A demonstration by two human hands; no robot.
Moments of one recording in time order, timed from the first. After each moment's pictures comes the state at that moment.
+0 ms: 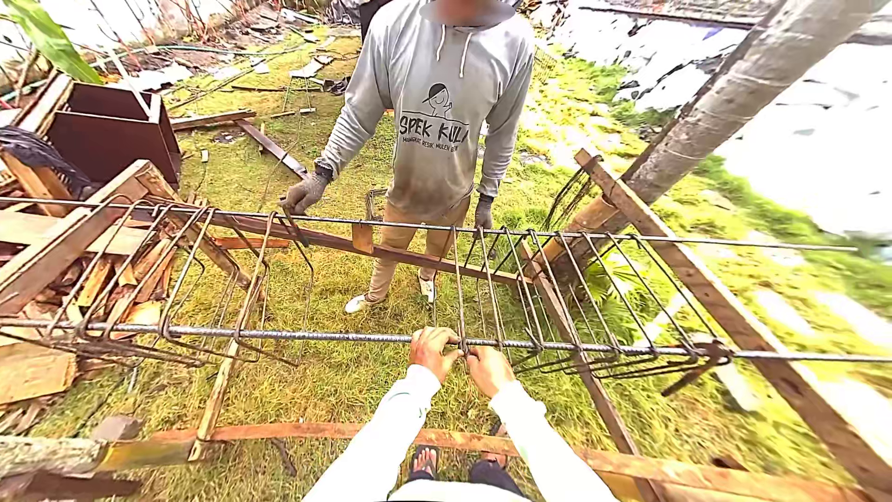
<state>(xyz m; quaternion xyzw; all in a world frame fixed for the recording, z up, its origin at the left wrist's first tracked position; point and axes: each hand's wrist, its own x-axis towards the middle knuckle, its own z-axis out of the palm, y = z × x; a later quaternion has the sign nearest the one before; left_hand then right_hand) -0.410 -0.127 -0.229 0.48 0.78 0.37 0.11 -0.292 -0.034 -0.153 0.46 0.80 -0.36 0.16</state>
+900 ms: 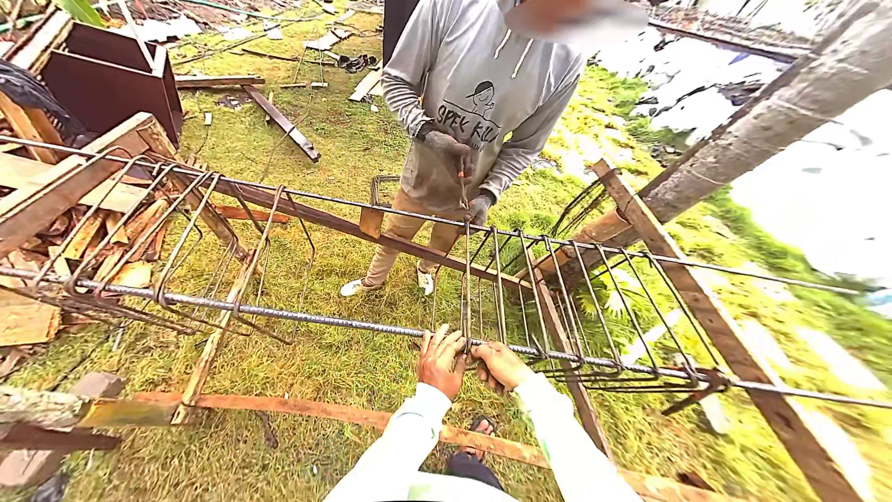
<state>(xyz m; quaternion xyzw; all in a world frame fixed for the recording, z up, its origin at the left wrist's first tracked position) -0.368 -0.130 -0.268 0.43 0.76 0.49 -0.05 -0.289 -0.005 -0.146 0.44 0.70 -0.54 0.18</state>
